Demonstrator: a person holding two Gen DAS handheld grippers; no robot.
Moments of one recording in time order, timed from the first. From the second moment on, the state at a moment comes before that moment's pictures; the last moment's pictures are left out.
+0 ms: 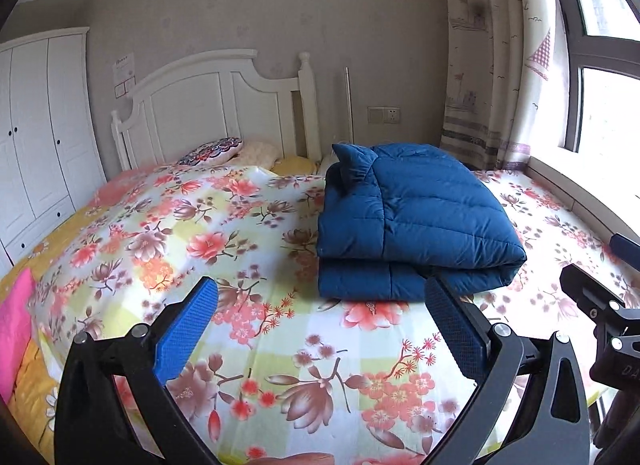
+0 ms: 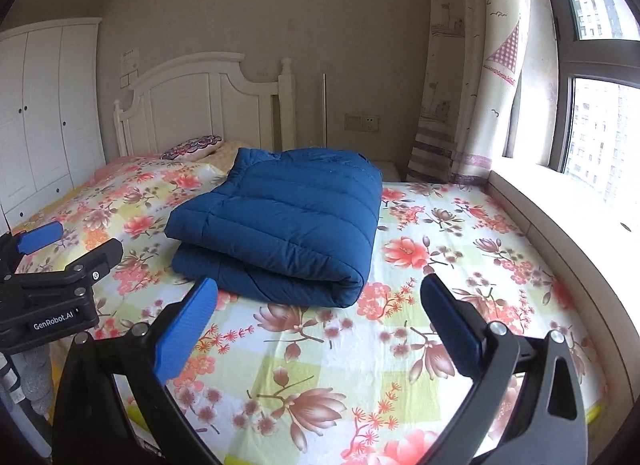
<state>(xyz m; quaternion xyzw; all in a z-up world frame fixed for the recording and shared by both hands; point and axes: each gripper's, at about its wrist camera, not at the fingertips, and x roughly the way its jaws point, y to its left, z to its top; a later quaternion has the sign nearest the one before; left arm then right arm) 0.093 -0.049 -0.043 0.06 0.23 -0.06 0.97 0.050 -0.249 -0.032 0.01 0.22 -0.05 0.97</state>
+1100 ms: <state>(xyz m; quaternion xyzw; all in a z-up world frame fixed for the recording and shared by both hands) 0.089 -0.049 -0.043 0.06 0.23 -0.05 0.97 0.043 -0.250 -0.024 0.01 0.21 -0.05 0.98</state>
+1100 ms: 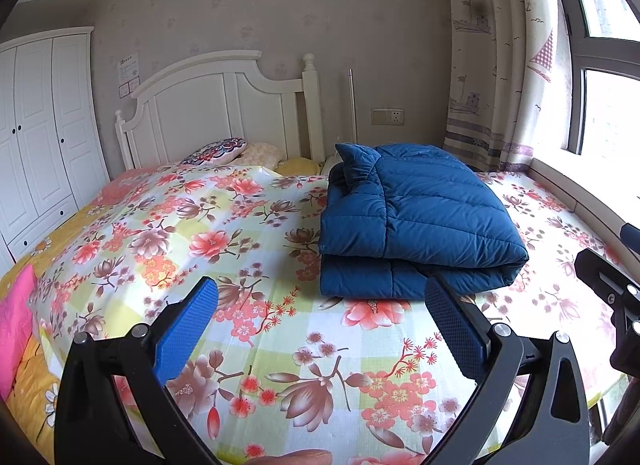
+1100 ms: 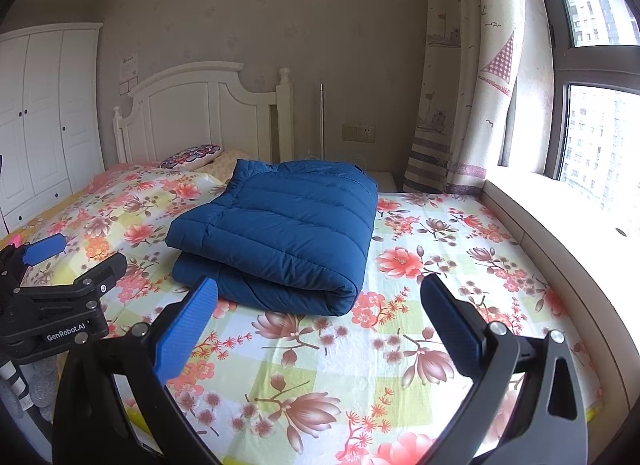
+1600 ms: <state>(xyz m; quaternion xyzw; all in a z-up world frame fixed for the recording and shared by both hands) 0.089 -0.049 -0.044 0.06 0.23 -0.05 0.97 0.043 -0.246 -0.025 0.01 0.21 -0.05 0.98</state>
